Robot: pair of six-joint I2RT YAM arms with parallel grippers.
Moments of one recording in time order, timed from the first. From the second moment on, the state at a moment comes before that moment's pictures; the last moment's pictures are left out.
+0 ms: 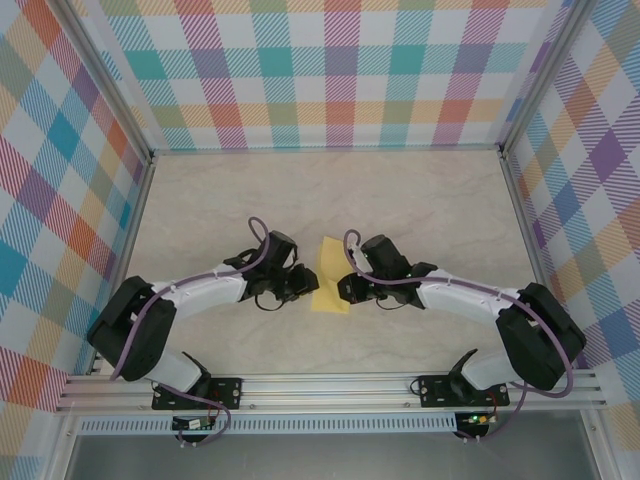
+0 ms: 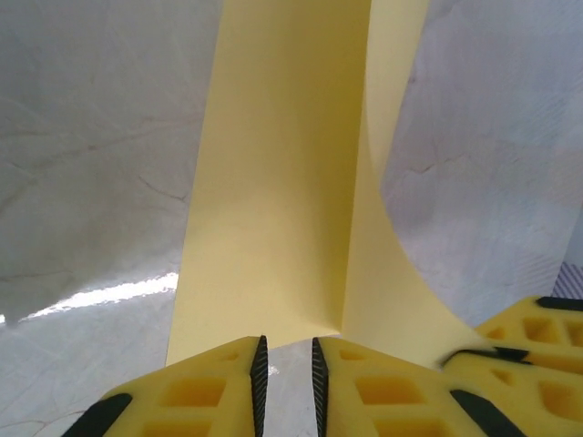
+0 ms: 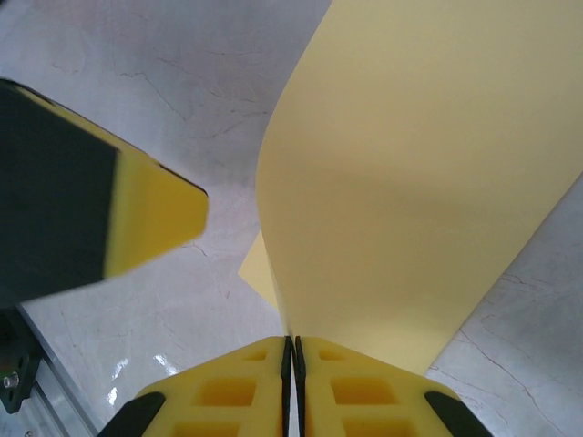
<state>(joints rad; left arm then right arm) -0.67 1.50 0.76 -0.21 0.36 -0.97 0.74 1.40 0.70 -0.18 -0.34 0.51</state>
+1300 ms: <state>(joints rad) -0.75 1.65 0.85 -0.37 0.15 -0.94 0.69 1.57 0.83 -0.27 -0.30 0.49</state>
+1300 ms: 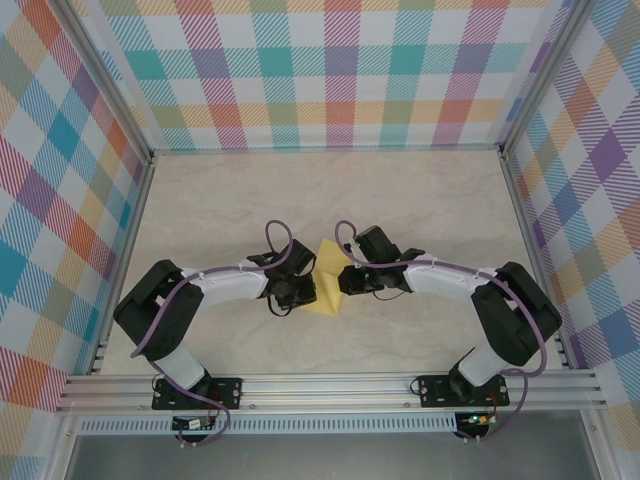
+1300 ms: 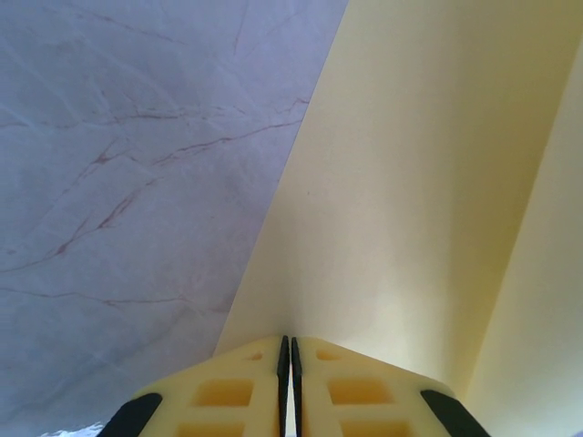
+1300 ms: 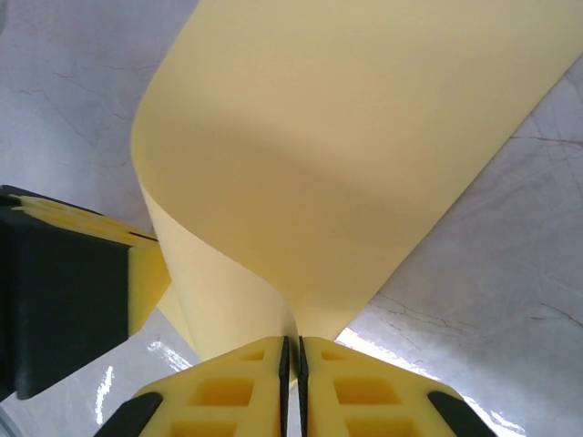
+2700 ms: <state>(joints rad) -0.75 1.65 0.85 -0.37 0.14 -0.94 0.69 1.73 0.94 -0.37 -0.27 0.47</state>
